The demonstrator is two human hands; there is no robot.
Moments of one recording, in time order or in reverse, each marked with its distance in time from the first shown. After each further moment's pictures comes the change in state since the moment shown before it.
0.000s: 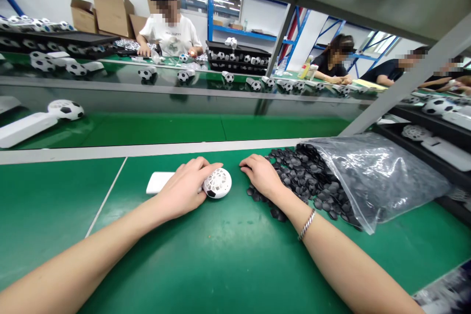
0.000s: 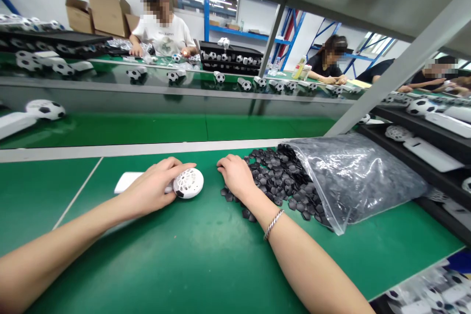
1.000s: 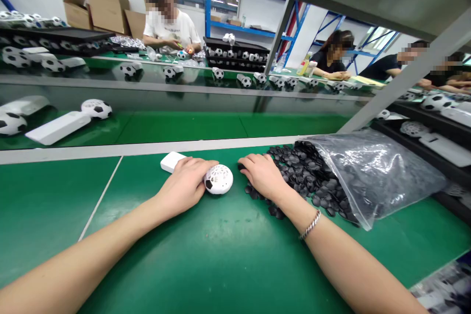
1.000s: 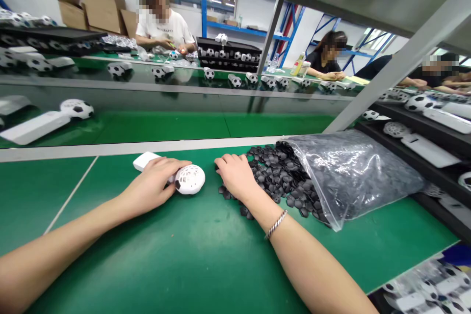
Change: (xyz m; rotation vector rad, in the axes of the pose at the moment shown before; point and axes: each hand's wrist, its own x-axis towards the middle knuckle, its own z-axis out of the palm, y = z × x) left_hand 0.003 -0.004 0.009 -0.011 0.144 0.102; right_hand -0.010 -0.006 -0.013 -0.308 -0.028 -0.131
